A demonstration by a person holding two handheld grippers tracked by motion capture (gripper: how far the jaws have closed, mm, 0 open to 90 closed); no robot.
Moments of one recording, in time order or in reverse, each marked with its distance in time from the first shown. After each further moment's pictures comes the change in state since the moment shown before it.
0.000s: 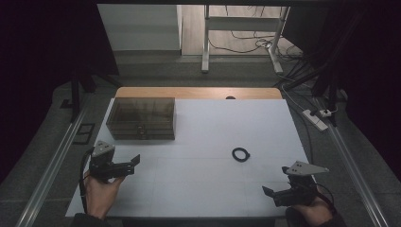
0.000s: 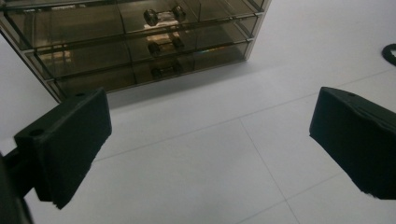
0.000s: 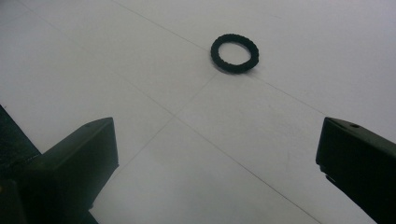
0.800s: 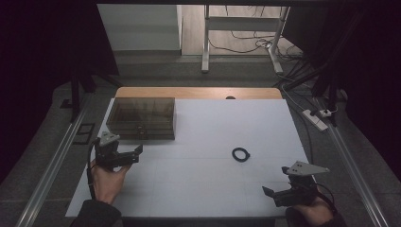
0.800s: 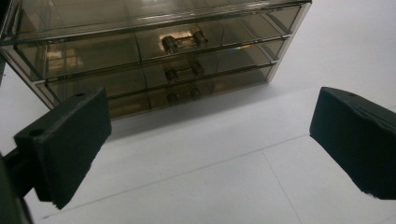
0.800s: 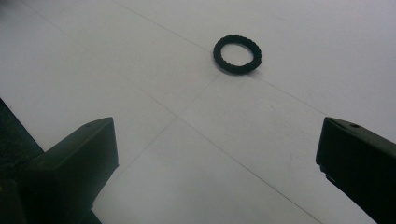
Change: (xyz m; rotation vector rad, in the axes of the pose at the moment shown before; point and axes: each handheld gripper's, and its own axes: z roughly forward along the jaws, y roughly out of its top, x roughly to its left) left arm 0.006 0.018 0.028 -0.020 0.060 -0.001; right arm 0.000 0.000 -0.001 -0.007 0.012 0.001
